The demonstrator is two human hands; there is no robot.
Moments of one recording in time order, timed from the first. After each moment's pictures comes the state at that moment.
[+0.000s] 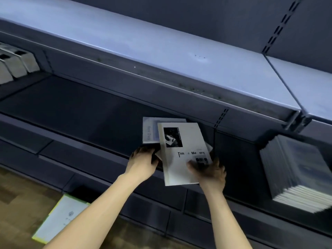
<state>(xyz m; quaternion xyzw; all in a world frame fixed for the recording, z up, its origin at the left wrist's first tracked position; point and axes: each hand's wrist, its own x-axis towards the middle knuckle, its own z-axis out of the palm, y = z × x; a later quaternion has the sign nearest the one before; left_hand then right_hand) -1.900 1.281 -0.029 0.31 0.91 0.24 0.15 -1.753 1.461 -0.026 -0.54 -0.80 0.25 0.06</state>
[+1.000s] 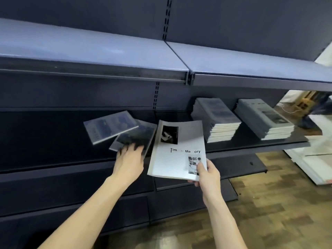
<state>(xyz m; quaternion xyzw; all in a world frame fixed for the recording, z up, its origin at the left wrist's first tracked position) -1.803 1.300 0.007 0.52 0.84 0.16 0.04 -1.572 1.373 0.017 -0.55 -0.53 0.53 0.37</state>
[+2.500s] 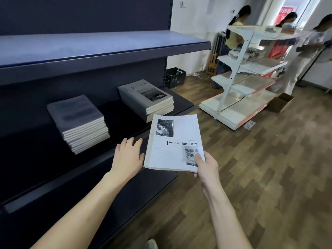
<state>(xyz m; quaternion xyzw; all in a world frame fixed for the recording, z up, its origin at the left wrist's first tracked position) -1.413 1.546 0.024 0.71 0.70 0.11 0.05 -1.183 1.507 0.036 -0.63 -0.36 0.46 0.51</state>
